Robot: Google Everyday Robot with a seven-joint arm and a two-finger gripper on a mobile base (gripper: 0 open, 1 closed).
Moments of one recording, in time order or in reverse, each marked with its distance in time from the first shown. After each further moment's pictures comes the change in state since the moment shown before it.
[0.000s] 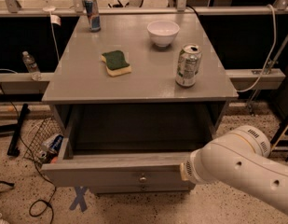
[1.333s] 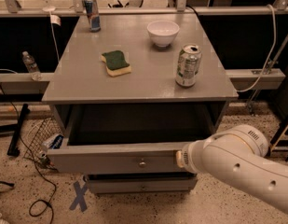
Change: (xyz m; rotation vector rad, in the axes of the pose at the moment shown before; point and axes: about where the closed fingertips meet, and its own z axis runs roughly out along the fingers) arm 0.048 -0.003 0.005 0.027 0.177 -0.006
